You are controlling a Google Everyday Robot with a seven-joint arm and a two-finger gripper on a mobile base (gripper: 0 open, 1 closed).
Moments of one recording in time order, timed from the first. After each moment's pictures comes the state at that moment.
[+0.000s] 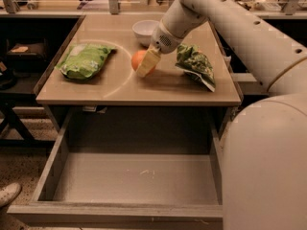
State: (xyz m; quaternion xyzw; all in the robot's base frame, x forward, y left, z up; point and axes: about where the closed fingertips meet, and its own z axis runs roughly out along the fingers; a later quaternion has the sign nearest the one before) arm 0.698 0.008 0.849 -0.57 0.77 0.19 0.23
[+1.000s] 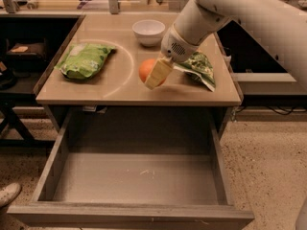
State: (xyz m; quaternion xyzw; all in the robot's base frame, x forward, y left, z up) arm 0.612 -0.017 0.871 -0.57 0.78 0.16 0.22
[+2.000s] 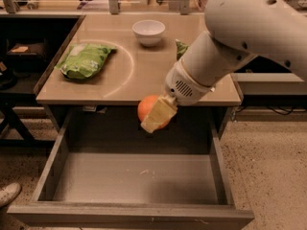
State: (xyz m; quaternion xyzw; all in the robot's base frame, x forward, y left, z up) arm 0.471 -0.017 0.866 -0.49 0.83 0.19 0.18
